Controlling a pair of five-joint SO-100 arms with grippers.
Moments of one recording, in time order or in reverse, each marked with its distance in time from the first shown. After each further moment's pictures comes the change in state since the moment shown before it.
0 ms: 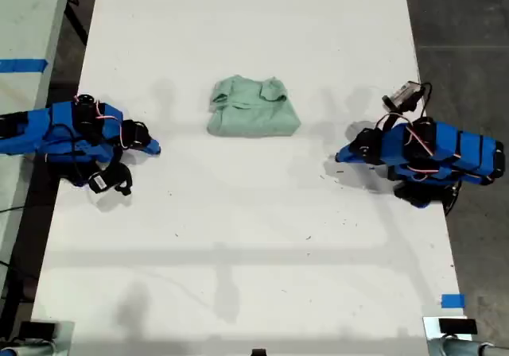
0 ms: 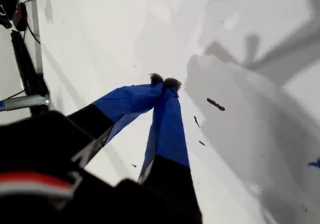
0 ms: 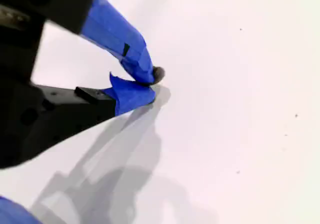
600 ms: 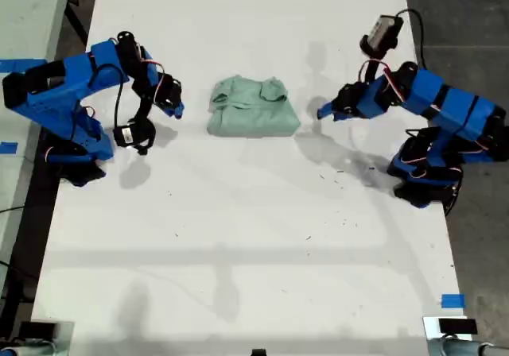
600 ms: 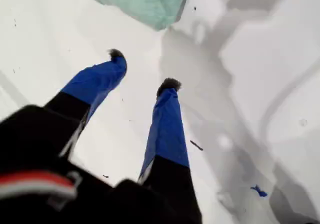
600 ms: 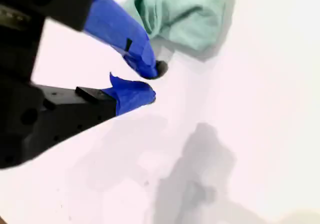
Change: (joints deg) arm 0 -9.4 -72.0 -67.7 11.2 22.5; arm 1 15.6 -52.6 -44.6 2.7 -30.8
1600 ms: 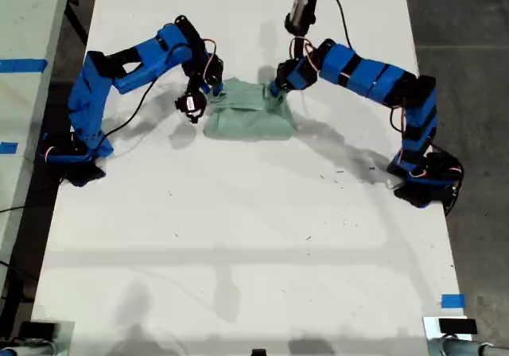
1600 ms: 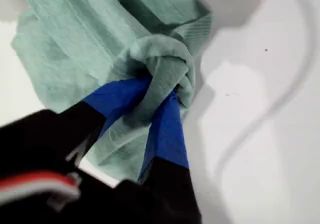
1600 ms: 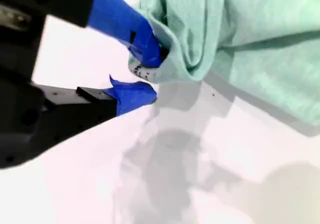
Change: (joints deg) arm 0 -15.3 -63.3 -60.6 1.7 13.5; arm 1 7.6 -74.2 -60.9 -10.8 -20.1
